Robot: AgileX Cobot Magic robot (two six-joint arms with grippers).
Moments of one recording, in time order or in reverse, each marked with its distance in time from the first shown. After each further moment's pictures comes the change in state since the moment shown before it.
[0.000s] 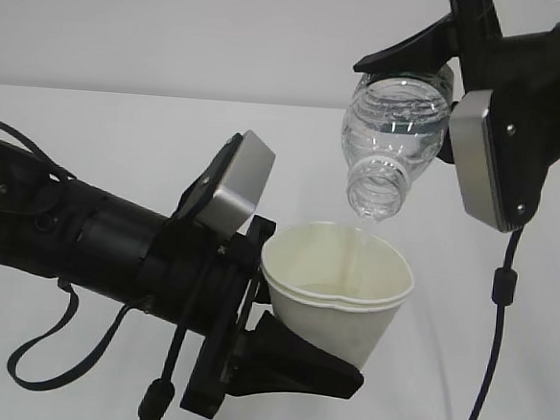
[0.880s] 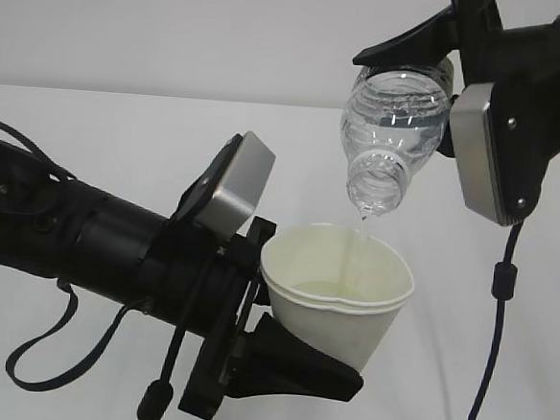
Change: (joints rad) left arm 0.000 0.000 0.000 0.007 -0.008 -0.001; right arm 0.000 0.000 -0.012 0.000 -0.005 -0.006
